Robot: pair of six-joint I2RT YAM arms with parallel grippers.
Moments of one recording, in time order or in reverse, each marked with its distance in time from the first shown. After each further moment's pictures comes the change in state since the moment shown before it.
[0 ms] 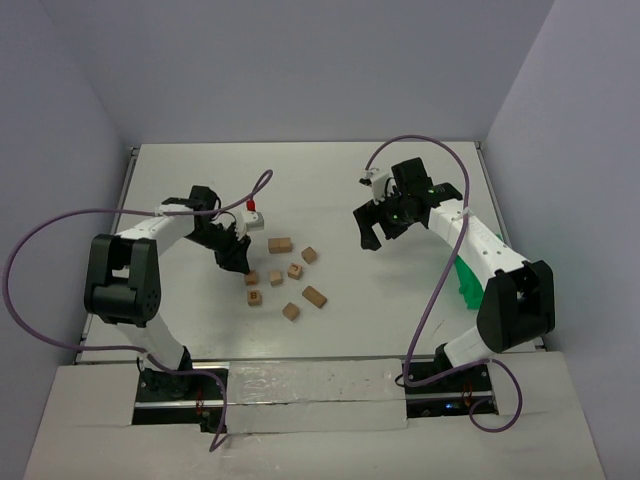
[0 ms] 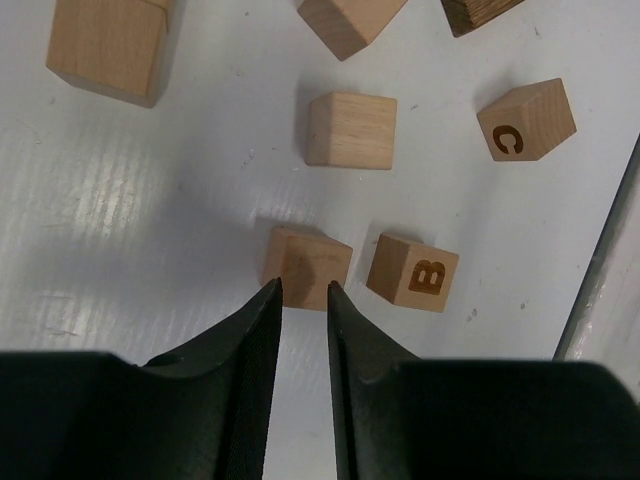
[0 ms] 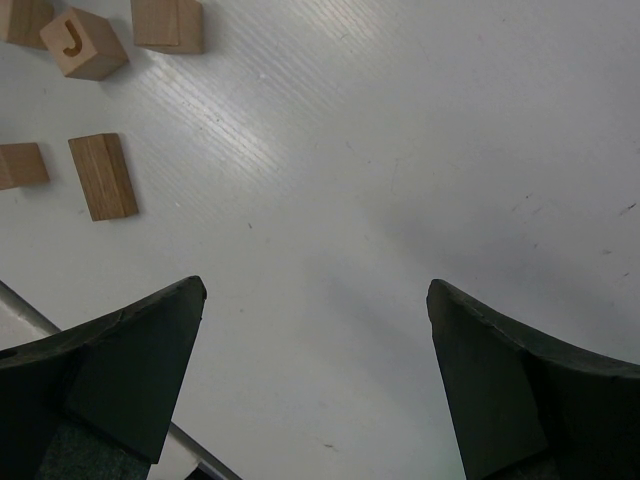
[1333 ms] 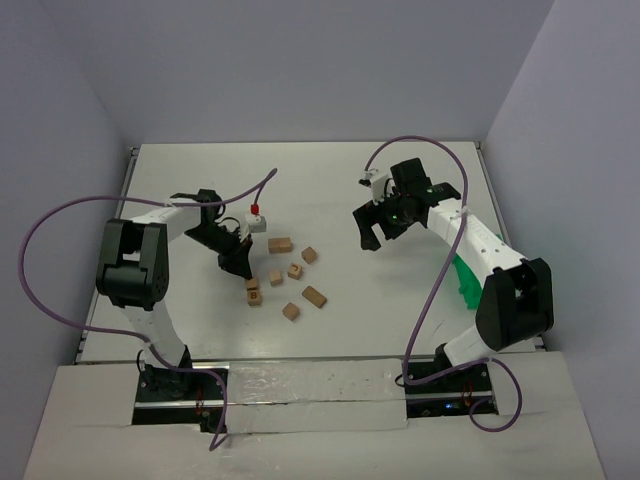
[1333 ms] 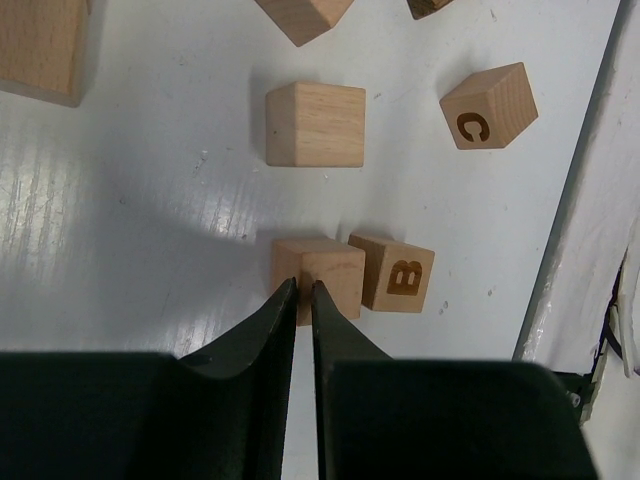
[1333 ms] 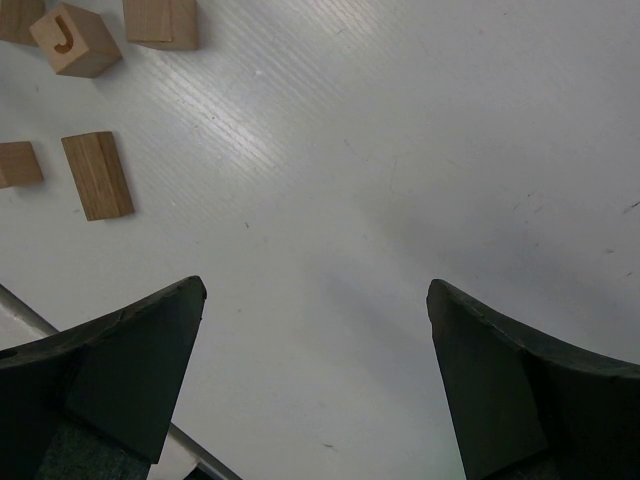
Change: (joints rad) left arm -0.002 0.141 0.075 -0.136 0.054 0.076; right arm 0.000 0.013 0.000 0.000 0.005 0.000
